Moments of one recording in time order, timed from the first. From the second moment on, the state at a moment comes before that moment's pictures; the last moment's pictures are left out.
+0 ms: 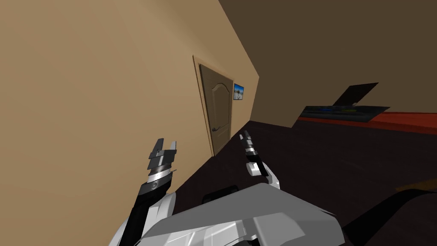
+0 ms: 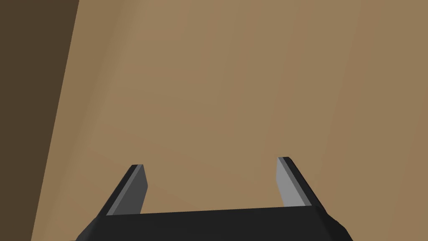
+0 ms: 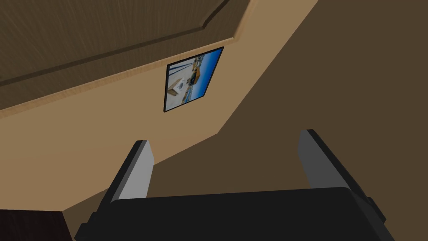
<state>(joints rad) 0.27 -0.09 -0.07 -1.80 -0.07 -0.58 -0.12</state>
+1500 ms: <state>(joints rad) 0.10 -0.14 -0.06 -1.43 -0.05 -0.62 -0.12</state>
